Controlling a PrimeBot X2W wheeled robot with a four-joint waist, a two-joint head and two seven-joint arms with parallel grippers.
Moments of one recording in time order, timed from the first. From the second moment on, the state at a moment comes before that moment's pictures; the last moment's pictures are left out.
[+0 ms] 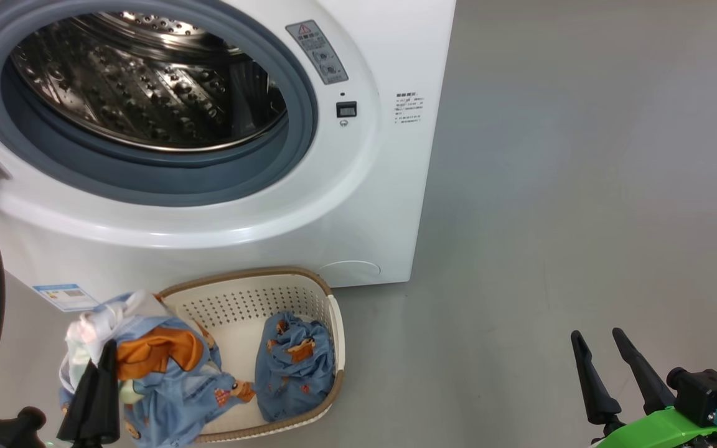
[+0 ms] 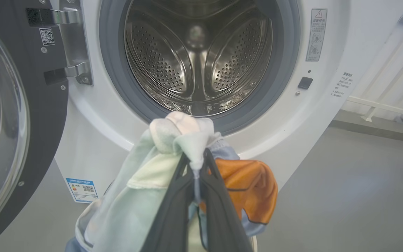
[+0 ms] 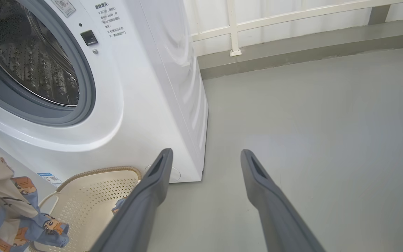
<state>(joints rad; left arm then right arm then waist) 0.06 0.17 -0.02 0.06 -0.45 -0.13 -0.25 -0.02 -0.16 0.02 0.26 0.37 0.13 -0.26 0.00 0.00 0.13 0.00</state>
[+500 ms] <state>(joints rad) -0.16 0.20 -0.01 0.00 -0.51 -0.13 -0.25 -0.03 -0.13 0.02 0.24 0.36 0.13 -0.26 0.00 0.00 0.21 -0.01</state>
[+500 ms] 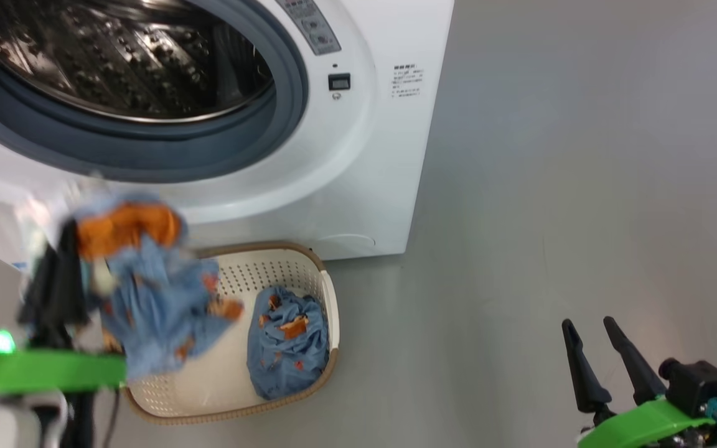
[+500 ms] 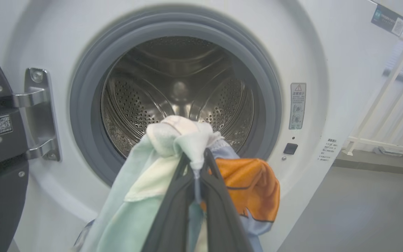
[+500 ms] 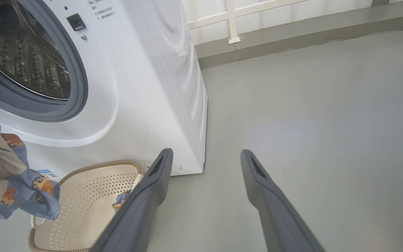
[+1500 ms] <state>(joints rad) -0.96 0.34 -0.12 0.81 -0.52 -0.13 -0.26 -0.21 -0.06 0.08 0.21 0.34 0.13 -0.26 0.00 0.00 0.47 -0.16</state>
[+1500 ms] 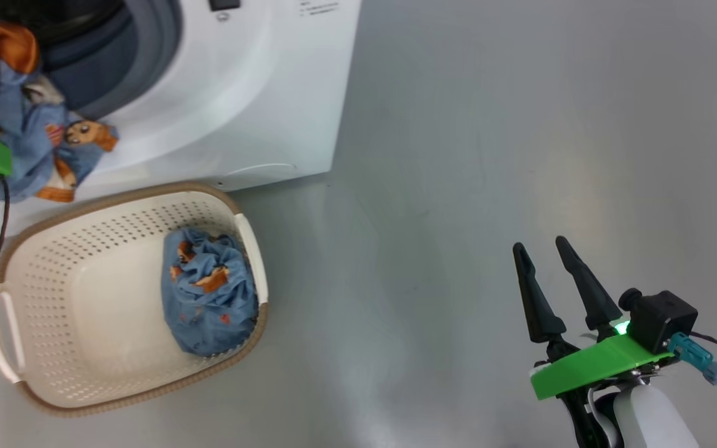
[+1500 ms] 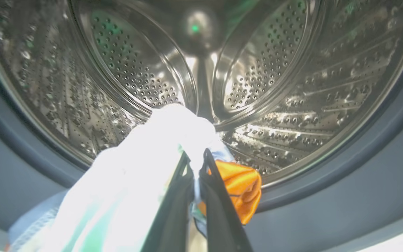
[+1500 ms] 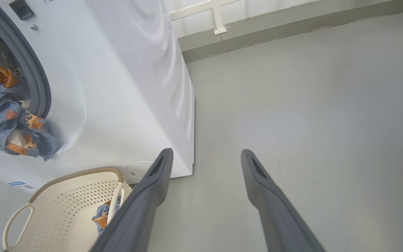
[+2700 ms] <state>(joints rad) -1.19 0.40 -0.03 0.81 -0.35 -0.13 -0.26 -0.25 -0.05 0.15 0.17 0.39 0.13 -0.26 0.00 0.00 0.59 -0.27</state>
